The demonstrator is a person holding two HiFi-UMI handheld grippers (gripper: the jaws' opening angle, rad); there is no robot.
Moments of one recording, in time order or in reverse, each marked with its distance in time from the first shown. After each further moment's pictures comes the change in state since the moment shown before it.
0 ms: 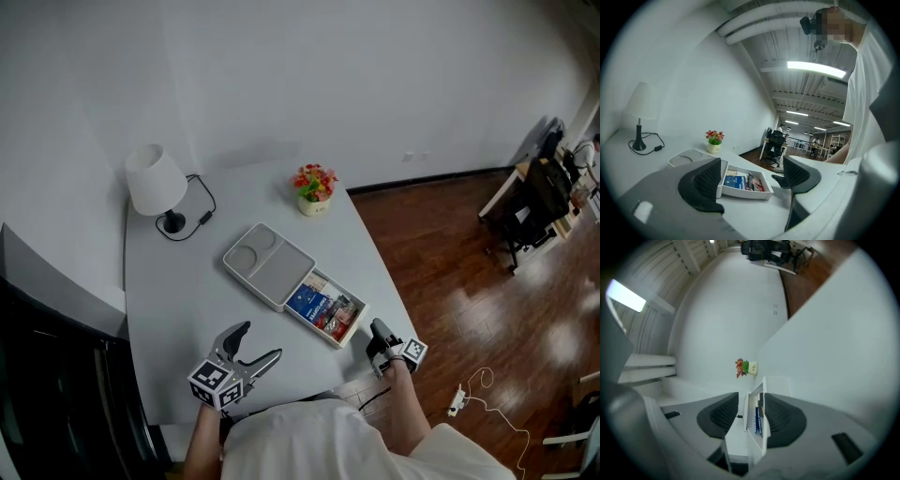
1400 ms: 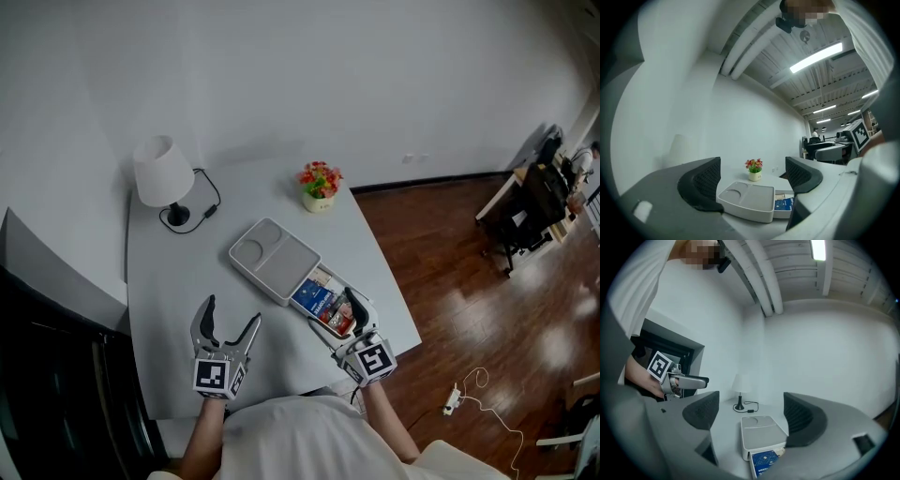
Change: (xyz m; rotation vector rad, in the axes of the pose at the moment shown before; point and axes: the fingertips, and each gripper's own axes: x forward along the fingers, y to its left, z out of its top) left arm -0.054 0.063 0.073 0.228 -0.294 0.455; right arm 0.068 0.277 -0.172 -1.562 0.040 0.221
